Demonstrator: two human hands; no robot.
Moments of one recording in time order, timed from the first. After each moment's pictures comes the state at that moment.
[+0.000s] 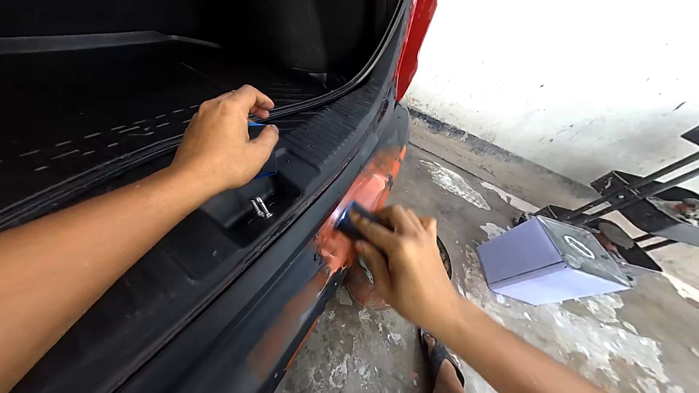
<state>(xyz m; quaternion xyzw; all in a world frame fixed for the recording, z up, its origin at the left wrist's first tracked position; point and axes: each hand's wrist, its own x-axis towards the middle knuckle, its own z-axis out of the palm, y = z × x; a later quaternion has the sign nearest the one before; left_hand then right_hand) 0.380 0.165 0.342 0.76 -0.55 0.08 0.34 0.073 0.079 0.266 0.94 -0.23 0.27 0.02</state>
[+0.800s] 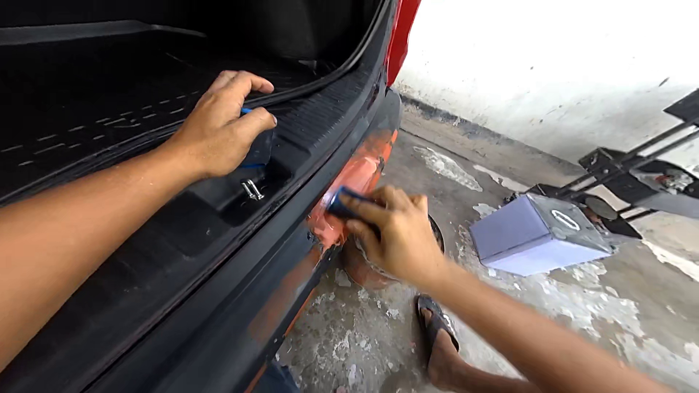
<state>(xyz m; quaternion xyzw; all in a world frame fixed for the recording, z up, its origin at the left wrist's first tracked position) 0.382 0.169 0.342 0.69 -0.62 0.00 0.36 0.072 0.082 0.265 0.94 -0.23 0.25 0.03</state>
